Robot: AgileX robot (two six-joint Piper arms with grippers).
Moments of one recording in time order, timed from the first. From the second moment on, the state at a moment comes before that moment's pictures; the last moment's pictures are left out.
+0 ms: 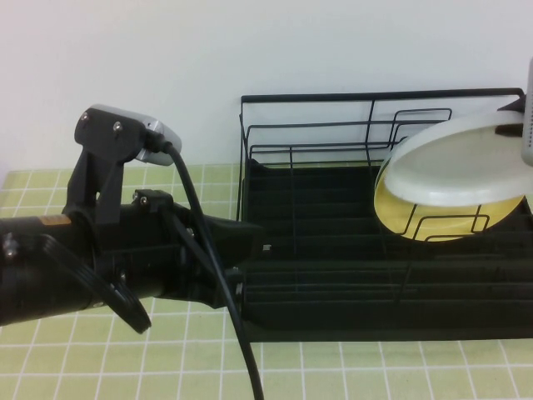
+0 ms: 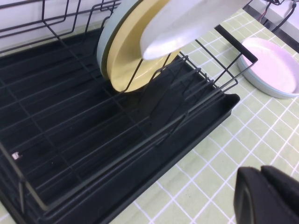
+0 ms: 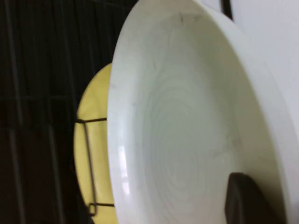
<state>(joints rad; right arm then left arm) 0.08 1.43 -1.18 0.61 0.57 -1.88 -0.52 1.10 -0.86 -0.98 0.50 0.70</state>
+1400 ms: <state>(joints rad) 0.08 1.50 -1.18 0.61 0.53 -1.66 -0.52 1.10 -0.86 -1.00 0.57 0.69</state>
